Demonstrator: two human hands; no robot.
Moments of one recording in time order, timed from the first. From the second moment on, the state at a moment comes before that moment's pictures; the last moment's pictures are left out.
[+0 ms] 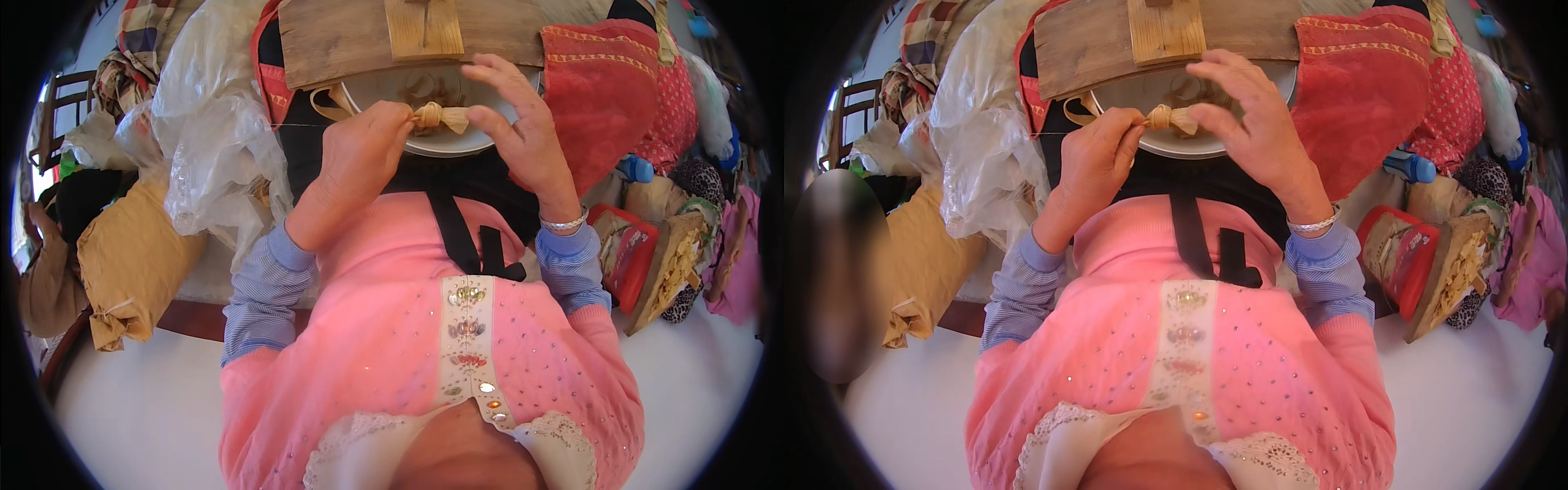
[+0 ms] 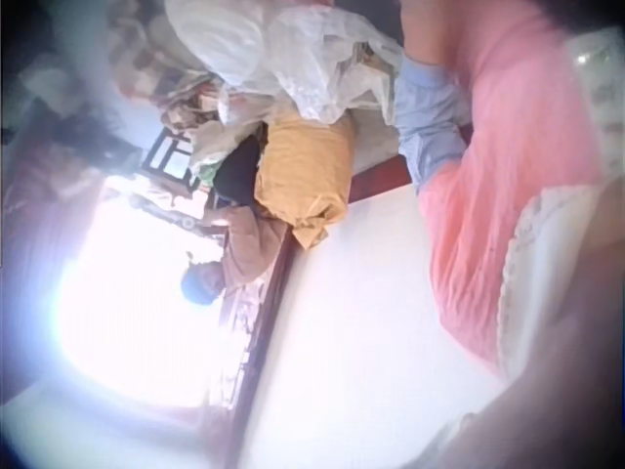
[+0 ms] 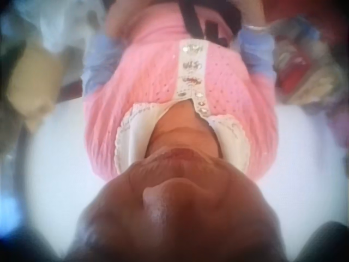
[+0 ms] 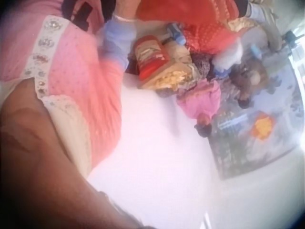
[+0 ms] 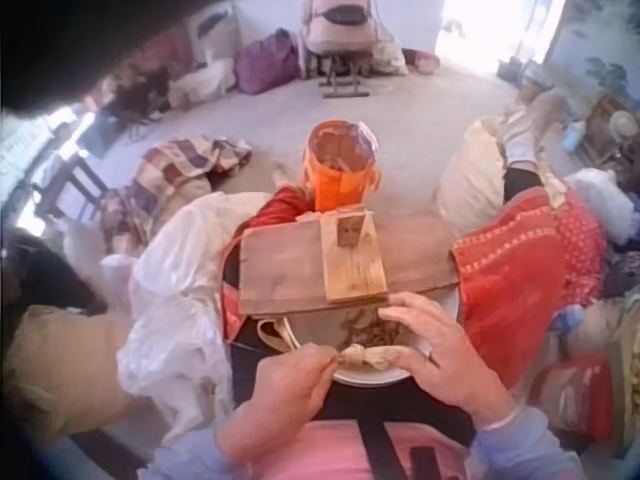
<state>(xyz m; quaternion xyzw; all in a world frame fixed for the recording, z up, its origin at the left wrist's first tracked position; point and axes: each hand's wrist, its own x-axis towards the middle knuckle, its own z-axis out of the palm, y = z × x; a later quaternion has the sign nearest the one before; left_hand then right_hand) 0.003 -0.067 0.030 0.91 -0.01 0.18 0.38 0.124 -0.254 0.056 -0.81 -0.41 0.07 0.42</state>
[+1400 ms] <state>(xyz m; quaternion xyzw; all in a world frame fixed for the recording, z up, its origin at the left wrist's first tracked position) 0.033 -0.020 0.036 0.63 0.10 -0.21 0.74 0.161 -0.275 0.069 -0.71 -0.20 0.30 0.61</state>
